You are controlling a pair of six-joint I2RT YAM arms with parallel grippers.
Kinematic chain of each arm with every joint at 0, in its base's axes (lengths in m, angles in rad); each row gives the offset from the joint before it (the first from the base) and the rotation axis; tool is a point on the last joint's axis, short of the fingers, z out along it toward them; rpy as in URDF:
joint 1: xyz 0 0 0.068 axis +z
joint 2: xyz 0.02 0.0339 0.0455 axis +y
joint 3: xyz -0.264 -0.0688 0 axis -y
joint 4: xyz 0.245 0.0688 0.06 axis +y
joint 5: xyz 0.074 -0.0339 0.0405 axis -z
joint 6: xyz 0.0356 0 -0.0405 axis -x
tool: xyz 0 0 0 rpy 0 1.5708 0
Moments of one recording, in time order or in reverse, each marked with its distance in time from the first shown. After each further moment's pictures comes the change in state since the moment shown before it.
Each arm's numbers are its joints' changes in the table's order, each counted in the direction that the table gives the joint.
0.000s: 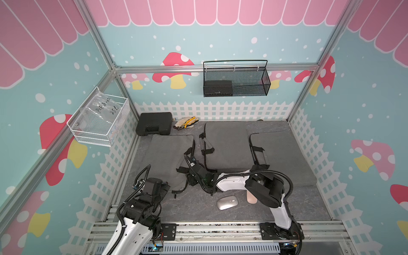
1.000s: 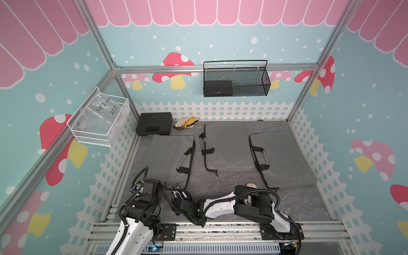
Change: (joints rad) left arm 0.084 0.001 -0.050 -0.028 -0.013 -0.005; right arm 0.317 0.186 0.115 -0.056 0.157 -0.188
